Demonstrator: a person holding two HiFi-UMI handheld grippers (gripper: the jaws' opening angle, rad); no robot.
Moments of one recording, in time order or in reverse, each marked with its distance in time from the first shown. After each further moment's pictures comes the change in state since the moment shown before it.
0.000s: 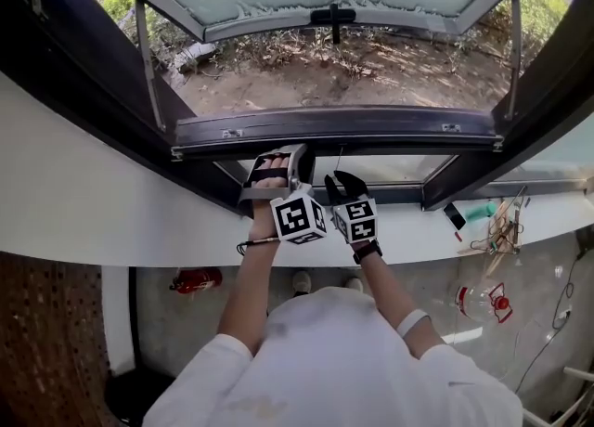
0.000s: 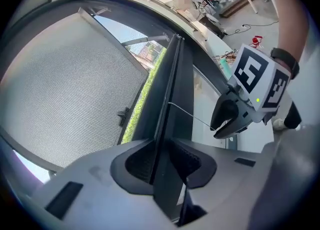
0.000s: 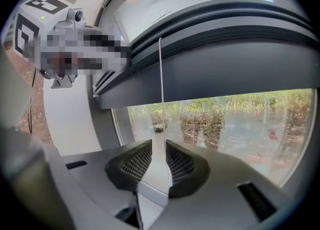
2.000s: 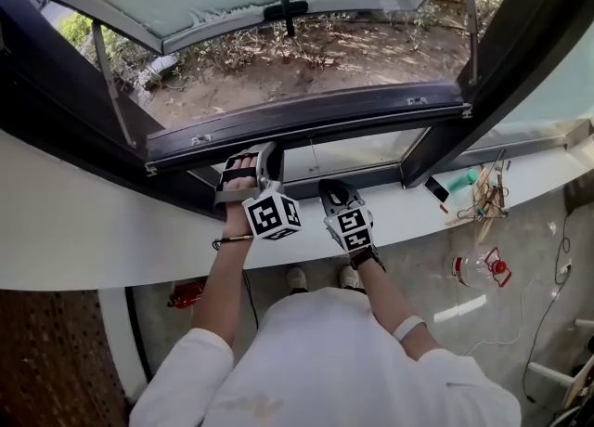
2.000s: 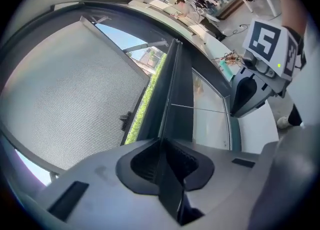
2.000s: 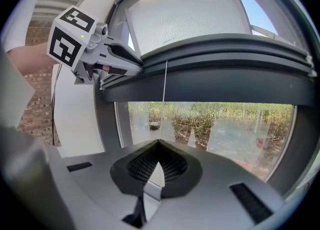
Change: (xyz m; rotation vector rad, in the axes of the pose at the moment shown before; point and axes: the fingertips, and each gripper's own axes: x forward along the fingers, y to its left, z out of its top) left arm -0.003 -0.001 0.000 0.026 -0.058 0.039; right arm -0.060 0.000 -0.018 -0.099 0.023 -0.065
